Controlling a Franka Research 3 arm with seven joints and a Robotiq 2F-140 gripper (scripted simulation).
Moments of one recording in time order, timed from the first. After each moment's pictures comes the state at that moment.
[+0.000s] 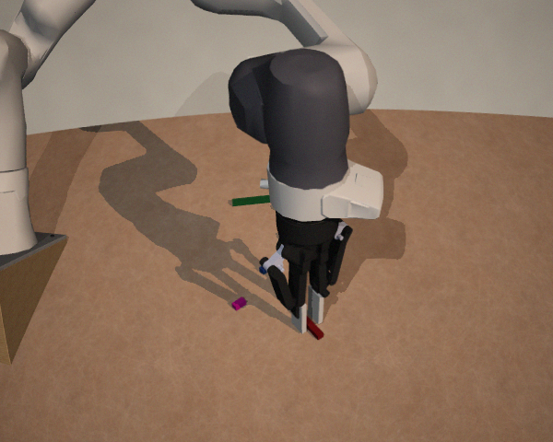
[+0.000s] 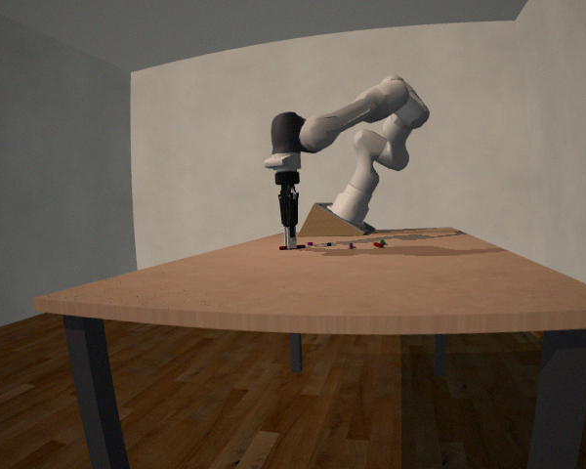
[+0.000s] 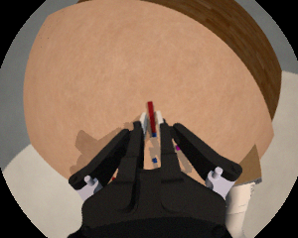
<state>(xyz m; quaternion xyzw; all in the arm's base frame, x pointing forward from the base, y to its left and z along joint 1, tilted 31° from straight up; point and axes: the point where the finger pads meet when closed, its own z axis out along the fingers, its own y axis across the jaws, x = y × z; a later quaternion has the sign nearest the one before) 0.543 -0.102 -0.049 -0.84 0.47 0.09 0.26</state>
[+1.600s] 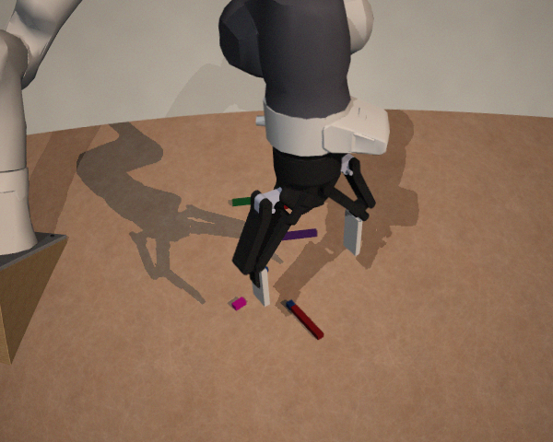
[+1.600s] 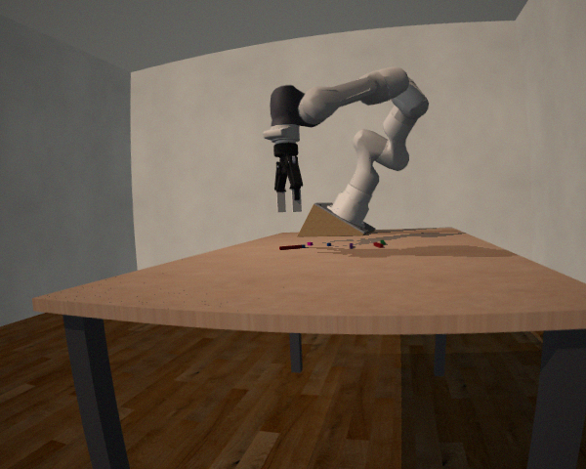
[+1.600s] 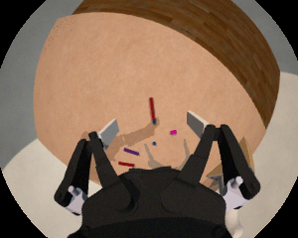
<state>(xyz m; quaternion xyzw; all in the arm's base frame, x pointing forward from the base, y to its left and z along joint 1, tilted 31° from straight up) 0.537 -0.147 0.025 -0.84 0.47 0.09 0.26</state>
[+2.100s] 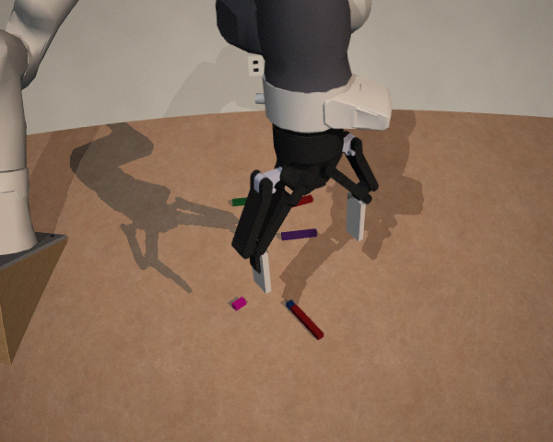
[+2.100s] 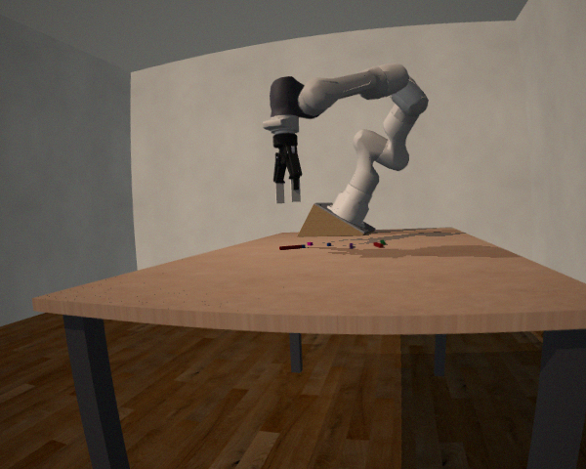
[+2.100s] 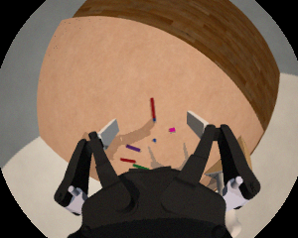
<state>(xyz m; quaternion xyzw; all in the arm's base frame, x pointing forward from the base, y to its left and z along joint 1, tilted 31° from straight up) 0.537 -0.164 0.049 -0.84 0.47 0.08 0.26</state>
